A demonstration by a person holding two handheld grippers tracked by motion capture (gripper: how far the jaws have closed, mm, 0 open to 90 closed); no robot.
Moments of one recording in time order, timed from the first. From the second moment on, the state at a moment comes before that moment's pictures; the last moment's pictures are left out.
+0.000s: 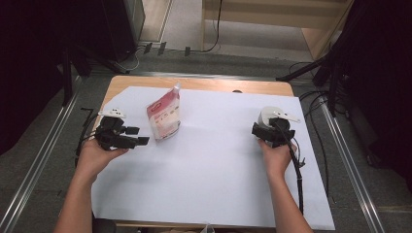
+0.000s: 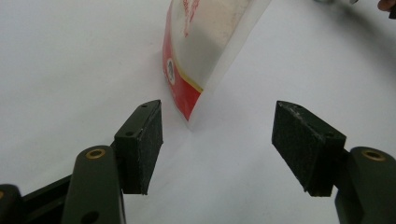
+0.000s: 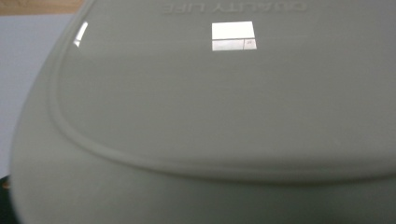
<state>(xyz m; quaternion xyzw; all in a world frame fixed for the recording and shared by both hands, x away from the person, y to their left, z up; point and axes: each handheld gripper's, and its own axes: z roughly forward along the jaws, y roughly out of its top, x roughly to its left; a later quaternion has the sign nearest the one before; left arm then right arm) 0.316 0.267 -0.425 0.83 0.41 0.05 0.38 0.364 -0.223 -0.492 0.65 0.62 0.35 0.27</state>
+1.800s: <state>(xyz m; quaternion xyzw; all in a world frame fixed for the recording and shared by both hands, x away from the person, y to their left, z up) 0.297 0.265 -0.407 0.85 0.37 0.02 0.38 0.320 -0.235 -0.447 0.52 0.72 0.41 0.21</state>
